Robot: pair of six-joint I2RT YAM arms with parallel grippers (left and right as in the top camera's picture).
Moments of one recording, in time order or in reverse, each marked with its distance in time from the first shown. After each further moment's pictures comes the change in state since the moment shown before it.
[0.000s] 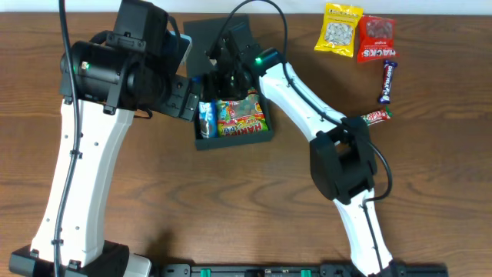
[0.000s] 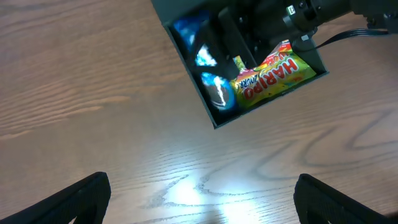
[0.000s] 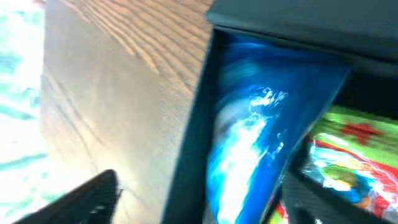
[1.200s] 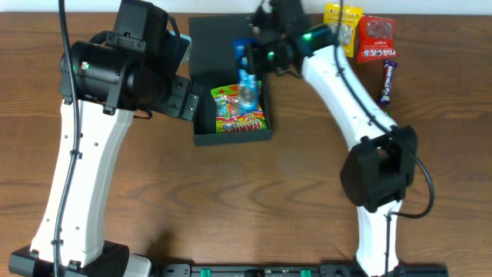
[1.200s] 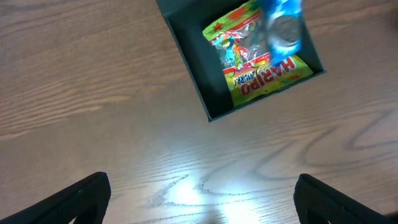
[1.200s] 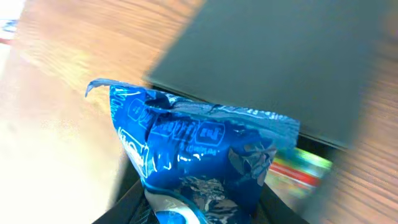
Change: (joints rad) left arm 0.000 0.000 0.000 0.000 0.000 0.000; right arm -0.125 -0.176 -0.008 -0.053 0.205 -0.113
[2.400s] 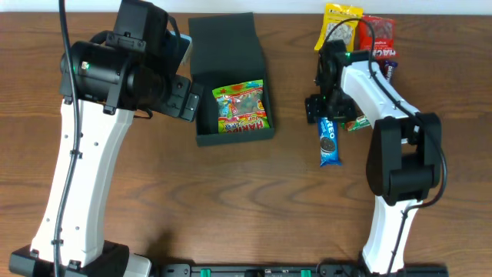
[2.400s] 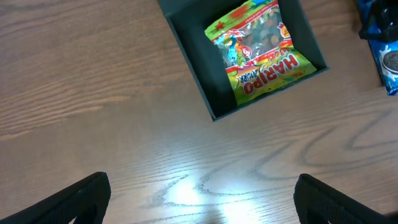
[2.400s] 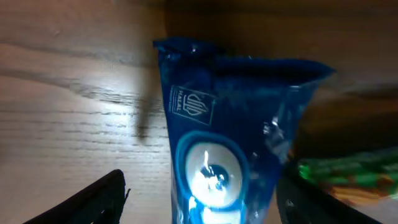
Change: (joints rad) left arm 0.000 0.000 0.000 0.000 0.002 0.000; right arm -0.265 -0.014 -0.410 -0.276 0.436 -0.133
